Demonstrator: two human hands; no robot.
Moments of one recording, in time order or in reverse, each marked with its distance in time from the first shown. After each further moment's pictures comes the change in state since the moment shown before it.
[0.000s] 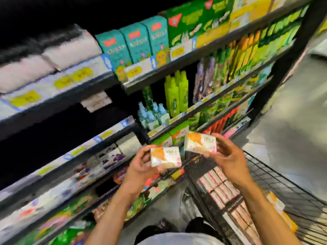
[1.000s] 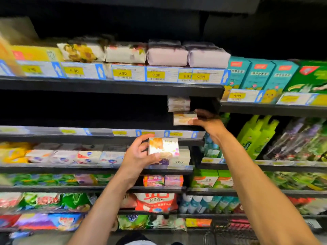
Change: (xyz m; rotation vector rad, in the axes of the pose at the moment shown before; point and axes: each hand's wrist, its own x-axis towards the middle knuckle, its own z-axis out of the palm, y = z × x) left_hand -0.054 0.028 -0.107 -0.079 0.534 0.335; right_hand 0.201 -0.080 0.270 -0.037 -0.520 -0.139
